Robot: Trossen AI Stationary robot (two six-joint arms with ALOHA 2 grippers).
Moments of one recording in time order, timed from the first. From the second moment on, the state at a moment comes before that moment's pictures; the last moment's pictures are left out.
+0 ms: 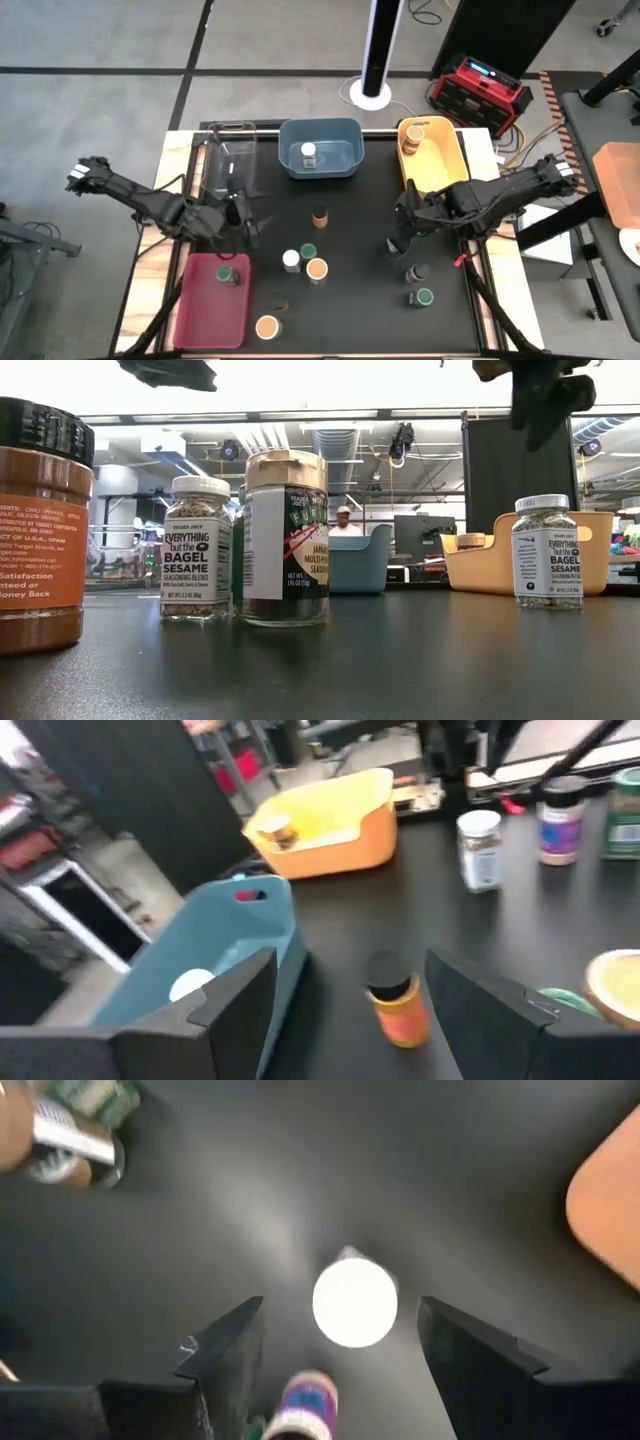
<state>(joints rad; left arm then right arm) -0.40 0.94 0.76 -0.24 -0.75 0.00 0.28 1.29 1.21 -1.21 0.16 1.04</state>
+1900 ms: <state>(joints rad) -0.48 1.23 0.94 -0.49 -0.04 -0.48 0.51 1.29 1.21 -1.38 0.11 1.32</state>
